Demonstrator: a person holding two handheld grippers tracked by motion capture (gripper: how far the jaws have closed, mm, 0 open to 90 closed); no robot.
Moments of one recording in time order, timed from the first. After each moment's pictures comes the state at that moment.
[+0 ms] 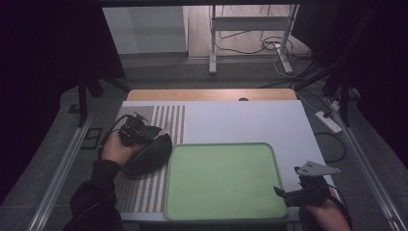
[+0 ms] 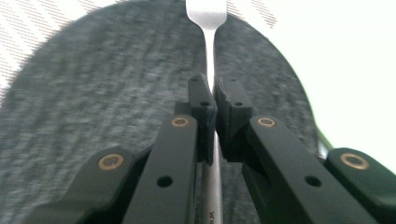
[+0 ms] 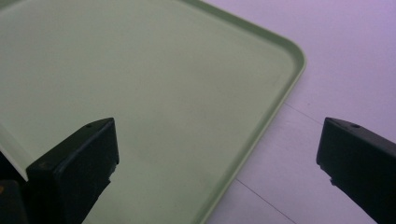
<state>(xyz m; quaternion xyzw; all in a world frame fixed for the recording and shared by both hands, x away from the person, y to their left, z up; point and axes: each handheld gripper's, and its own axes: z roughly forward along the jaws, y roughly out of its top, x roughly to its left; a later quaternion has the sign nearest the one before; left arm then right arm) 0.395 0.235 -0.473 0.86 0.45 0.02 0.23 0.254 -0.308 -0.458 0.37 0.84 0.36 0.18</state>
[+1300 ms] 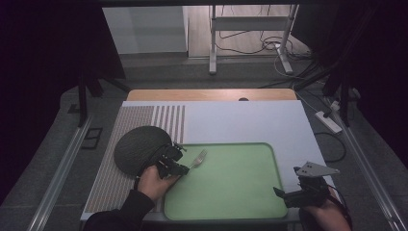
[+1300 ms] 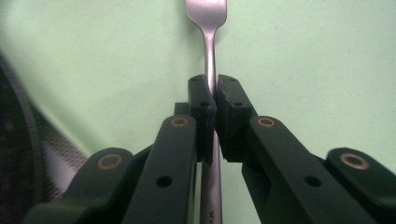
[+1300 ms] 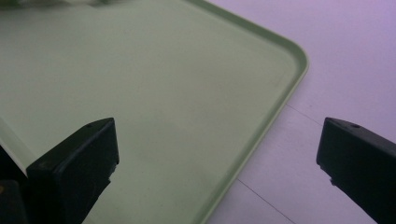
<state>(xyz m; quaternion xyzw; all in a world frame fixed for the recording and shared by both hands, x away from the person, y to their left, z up) 0.322 0.108 -0.498 0.87 0.44 -0.03 0.23 0.253 -0.307 -0.458 0.36 0.84 0.36 0.18</state>
